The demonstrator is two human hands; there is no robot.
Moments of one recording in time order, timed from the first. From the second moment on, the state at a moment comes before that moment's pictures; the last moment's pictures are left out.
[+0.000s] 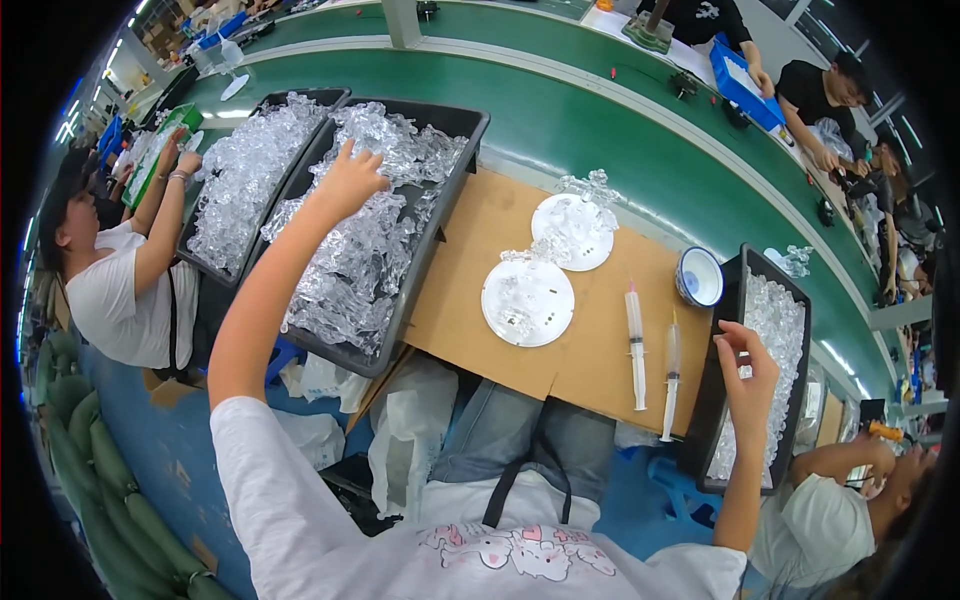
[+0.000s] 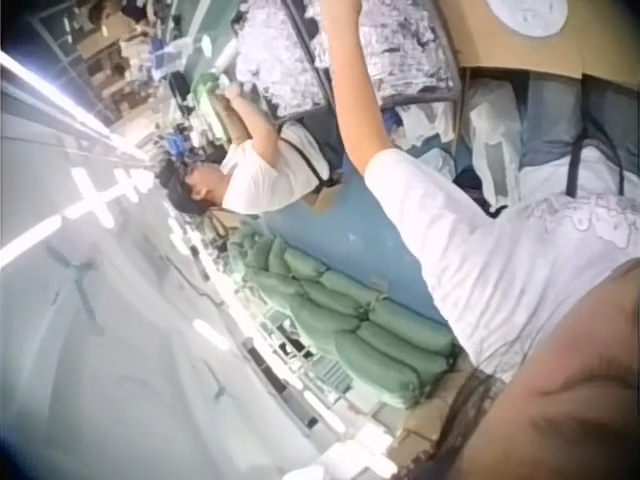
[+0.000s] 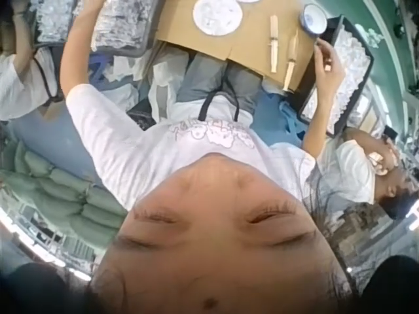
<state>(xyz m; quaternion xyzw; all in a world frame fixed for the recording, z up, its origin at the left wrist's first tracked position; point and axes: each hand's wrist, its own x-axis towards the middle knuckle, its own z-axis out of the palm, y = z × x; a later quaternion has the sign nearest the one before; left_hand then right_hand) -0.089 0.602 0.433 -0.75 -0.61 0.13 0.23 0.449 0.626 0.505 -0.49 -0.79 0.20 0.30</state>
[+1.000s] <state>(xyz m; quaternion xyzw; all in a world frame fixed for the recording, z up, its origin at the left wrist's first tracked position) 0.184 0.517 0.409 -0.18 -0.21 -0.71 -0.65 0.322 0.595 0.474 -0.28 -0.49 0.78 0.28</state>
